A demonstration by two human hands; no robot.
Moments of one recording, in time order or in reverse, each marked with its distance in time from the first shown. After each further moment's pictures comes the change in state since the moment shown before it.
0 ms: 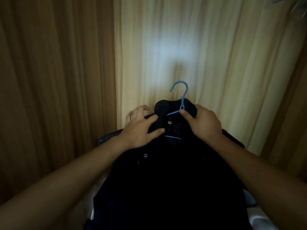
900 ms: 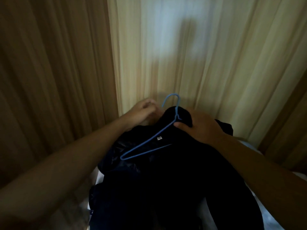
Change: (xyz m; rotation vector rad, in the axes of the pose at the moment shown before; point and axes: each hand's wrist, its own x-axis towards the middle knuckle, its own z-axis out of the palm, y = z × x) left_hand -0.008 -0.011 0.065 -1.030 -0.135 -0.447; right_hand -0.057 0.057 0.064 0.039 -0.434 -0.256
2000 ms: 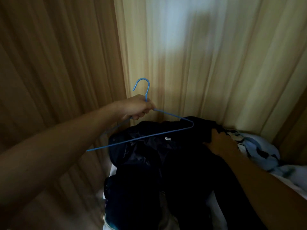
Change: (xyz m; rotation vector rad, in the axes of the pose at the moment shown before) left_hand -0.021 0.046 -0.041 0.327 -0.134 -0.317; right_hand -0.034 0.114 0.080 -0.115 -0.278 0.490
